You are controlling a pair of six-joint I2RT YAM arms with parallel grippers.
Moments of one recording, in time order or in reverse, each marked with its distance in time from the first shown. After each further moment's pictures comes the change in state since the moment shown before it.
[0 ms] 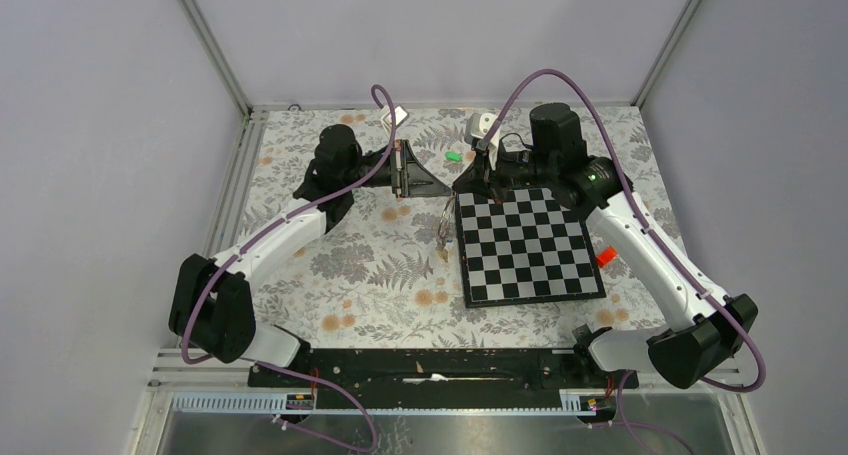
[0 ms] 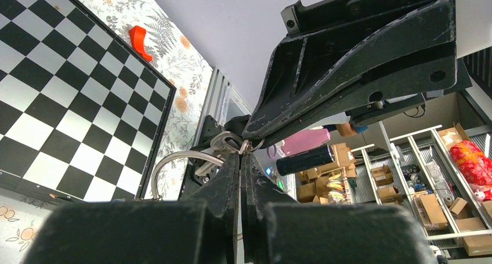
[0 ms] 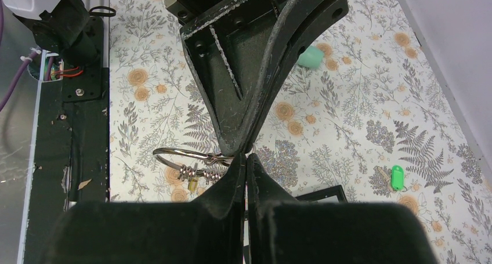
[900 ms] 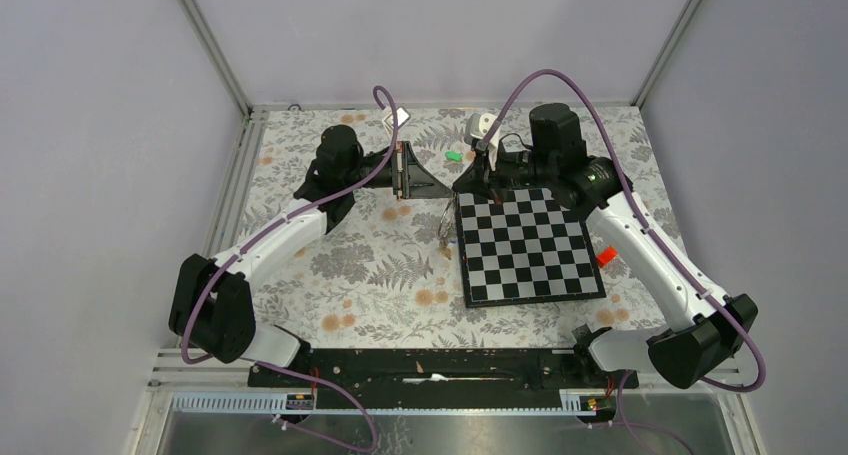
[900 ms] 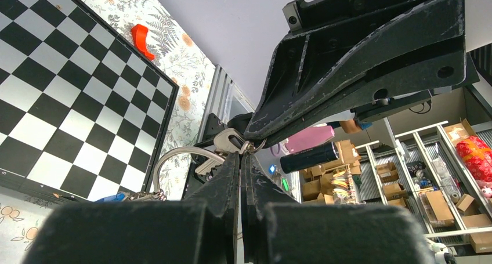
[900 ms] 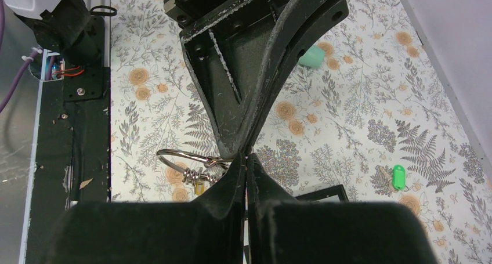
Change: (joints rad) left arm -0.006 0.000 0.000 -0.015 0.000 0.032; right arm 0.001 0.000 0.000 -0.004 0.000 0.000
